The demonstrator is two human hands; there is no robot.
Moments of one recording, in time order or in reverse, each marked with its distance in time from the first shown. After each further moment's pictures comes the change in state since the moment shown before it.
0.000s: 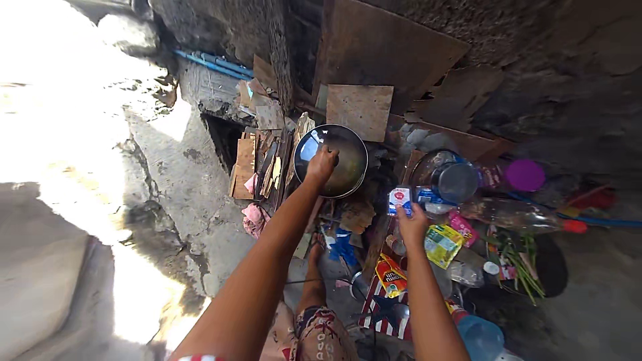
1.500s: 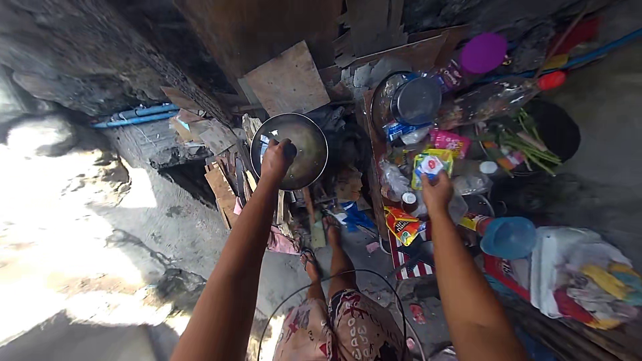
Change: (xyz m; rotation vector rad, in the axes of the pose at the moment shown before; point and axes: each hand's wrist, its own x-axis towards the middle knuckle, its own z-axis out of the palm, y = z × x) left_hand 0.010 0.008 0.017 0.087 0.016 0.115; right_hand -0.005 0.157 -0.058 0.007 0.320 0.262
